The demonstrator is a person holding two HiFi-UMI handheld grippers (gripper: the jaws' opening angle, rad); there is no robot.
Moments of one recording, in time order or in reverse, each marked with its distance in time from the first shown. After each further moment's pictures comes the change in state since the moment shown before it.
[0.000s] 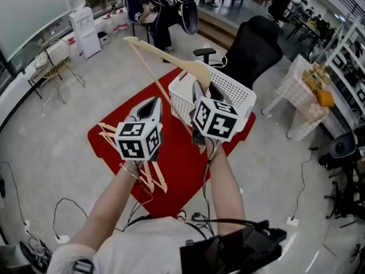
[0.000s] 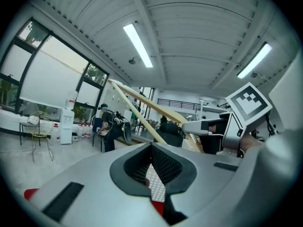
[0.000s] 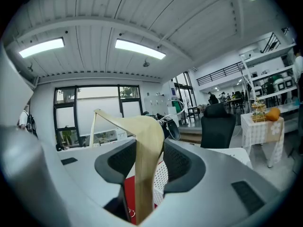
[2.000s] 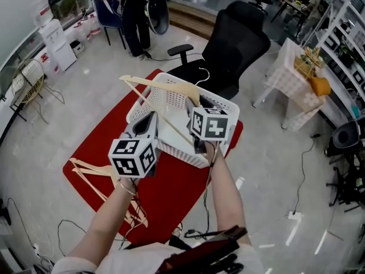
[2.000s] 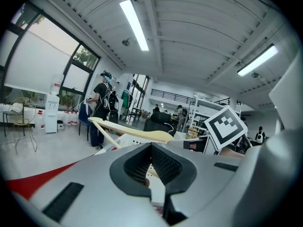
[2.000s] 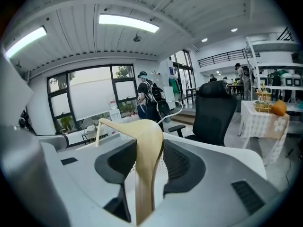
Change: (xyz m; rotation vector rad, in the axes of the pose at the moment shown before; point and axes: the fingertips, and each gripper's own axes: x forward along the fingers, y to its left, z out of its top) left arm 0.205 -0.062 -0.050 -0.036 0.125 -0.115; right arm 0.146 -0.202 -0.068 -0.006 0.251 -0.026
